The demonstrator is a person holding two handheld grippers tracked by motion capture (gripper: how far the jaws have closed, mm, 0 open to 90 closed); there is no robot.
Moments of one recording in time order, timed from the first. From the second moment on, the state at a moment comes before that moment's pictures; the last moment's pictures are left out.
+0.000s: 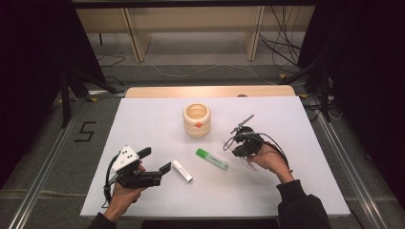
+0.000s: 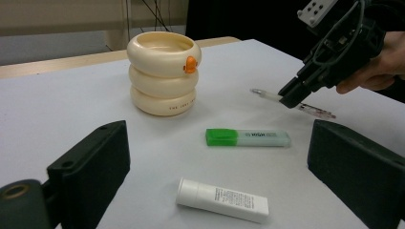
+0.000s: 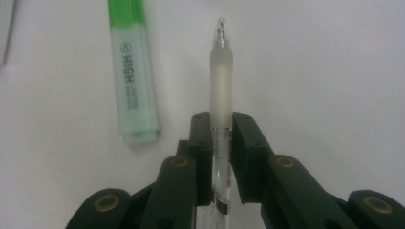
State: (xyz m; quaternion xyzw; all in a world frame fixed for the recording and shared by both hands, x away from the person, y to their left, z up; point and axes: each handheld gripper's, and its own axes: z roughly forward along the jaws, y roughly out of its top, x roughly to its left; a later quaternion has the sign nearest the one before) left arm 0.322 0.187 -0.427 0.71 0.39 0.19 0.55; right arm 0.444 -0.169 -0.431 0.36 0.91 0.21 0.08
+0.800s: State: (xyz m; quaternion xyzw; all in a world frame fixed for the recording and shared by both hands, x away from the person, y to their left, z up) left arm 0.323 0.188 -0.428 0.71 0.40 0.20 0.54; right arm 0.446 -0.172 -0.398 0.36 0.84 0.38 0.15
